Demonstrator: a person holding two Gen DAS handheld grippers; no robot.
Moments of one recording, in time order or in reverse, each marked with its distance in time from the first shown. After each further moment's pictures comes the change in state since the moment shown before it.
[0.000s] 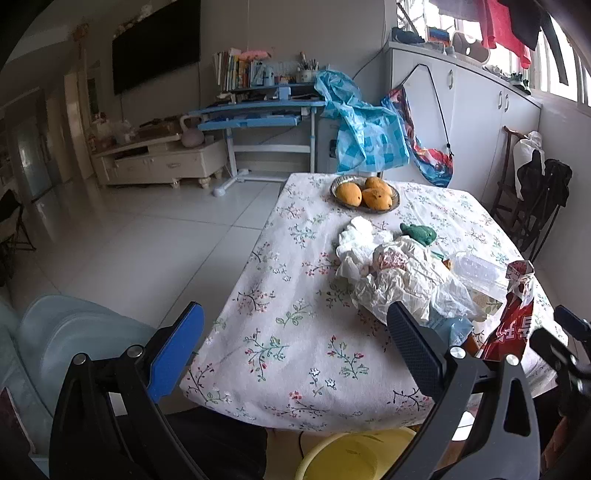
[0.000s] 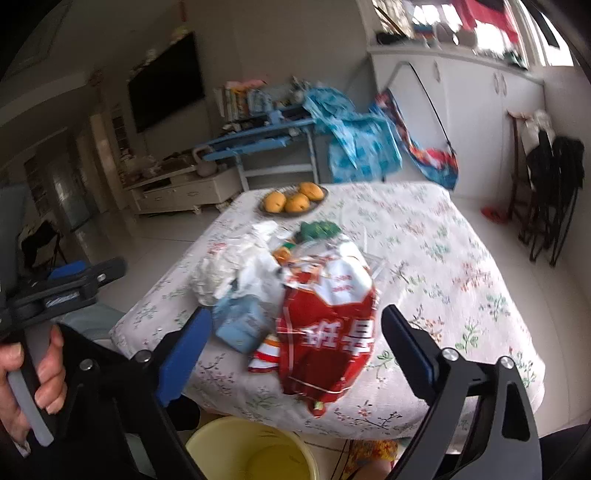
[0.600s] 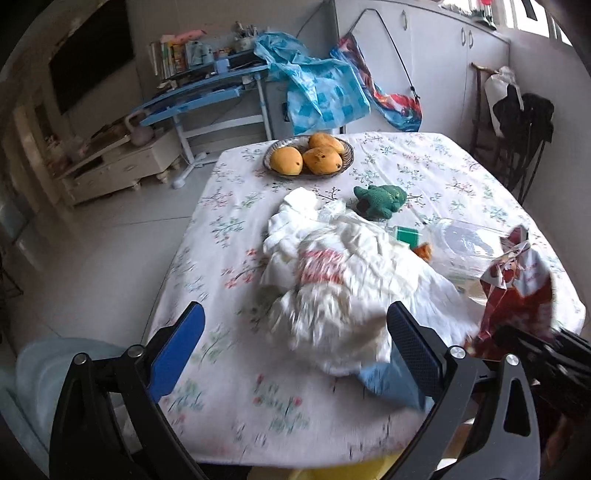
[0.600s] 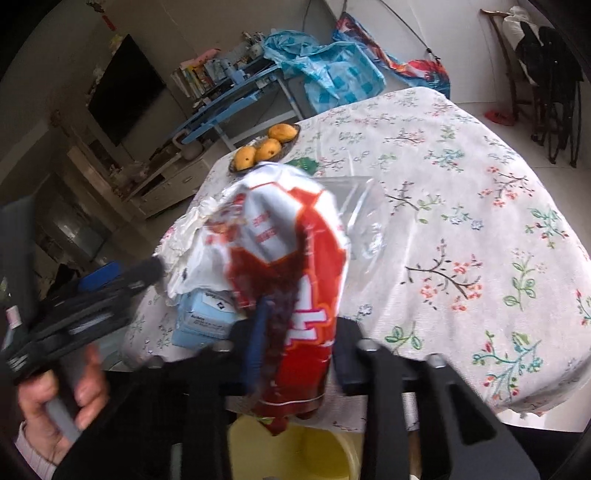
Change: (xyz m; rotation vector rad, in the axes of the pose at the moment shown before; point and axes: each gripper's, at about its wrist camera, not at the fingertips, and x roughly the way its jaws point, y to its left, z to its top) left arm 0.089 -0.084 0.023 0.192 0.143 -0.069; right arm 0.052 -0.039 -0.005 0.222 0.179 0.123
